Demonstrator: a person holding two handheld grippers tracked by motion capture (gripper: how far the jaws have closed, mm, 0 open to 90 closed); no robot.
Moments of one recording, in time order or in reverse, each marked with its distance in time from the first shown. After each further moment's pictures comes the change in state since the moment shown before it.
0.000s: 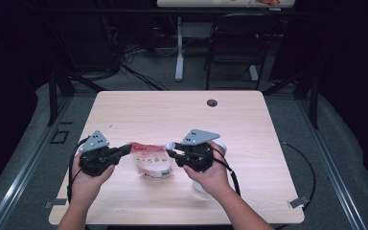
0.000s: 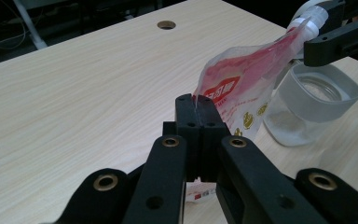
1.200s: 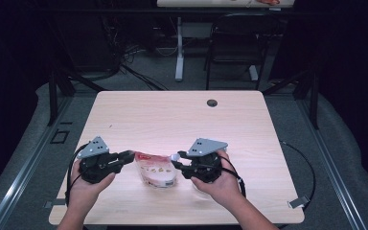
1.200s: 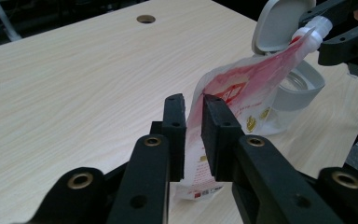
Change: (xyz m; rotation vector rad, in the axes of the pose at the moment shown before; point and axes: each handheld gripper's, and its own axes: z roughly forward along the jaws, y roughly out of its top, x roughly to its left) left arm -0.010 -0.005 -0.009 0.005 -0.069 -0.015; right arm 0.012 -0.007 -0.031 0.041 0.028 -0.061
